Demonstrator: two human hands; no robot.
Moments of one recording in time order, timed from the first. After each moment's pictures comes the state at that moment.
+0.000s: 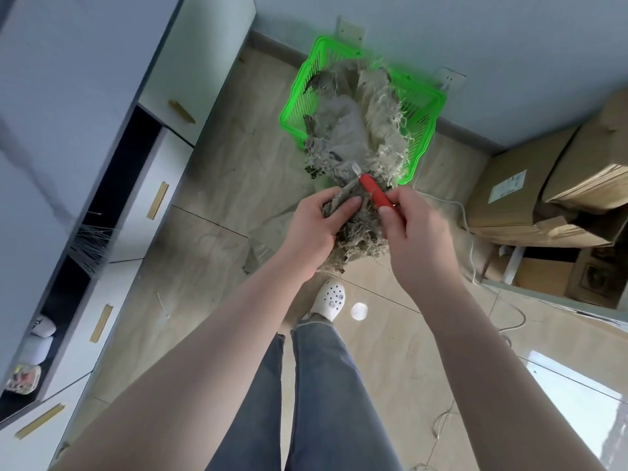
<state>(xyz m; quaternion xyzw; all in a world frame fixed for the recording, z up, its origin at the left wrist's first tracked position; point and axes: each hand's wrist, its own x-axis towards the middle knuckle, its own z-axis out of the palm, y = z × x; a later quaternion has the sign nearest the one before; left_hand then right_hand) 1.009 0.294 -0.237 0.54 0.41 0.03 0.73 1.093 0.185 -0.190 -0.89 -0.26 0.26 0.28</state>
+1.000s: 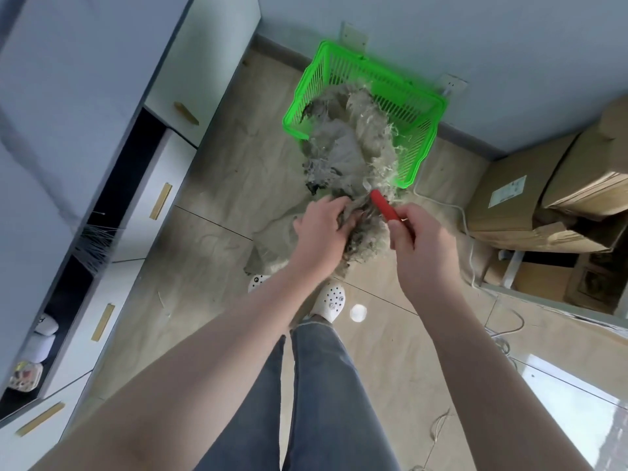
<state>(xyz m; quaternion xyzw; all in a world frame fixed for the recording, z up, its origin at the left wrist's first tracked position) 1.019 0.284 -0.262 0.77 0.39 -0.03 0.50 1.087 0.176 -0.201 -0.90 -0.21 0.26 0.28</state>
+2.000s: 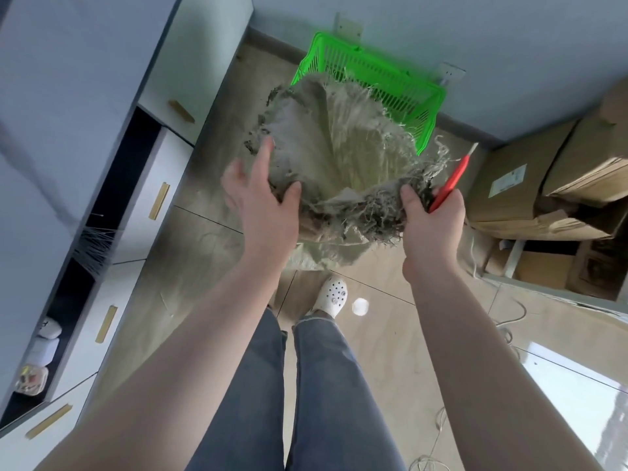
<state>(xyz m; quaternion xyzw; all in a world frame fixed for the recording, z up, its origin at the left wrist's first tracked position) 0.986 0.330 -0.236 0.68 0.55 0.12 0.47 1.102 0.198 -0.221 -0.84 0.11 0.22 0.48</state>
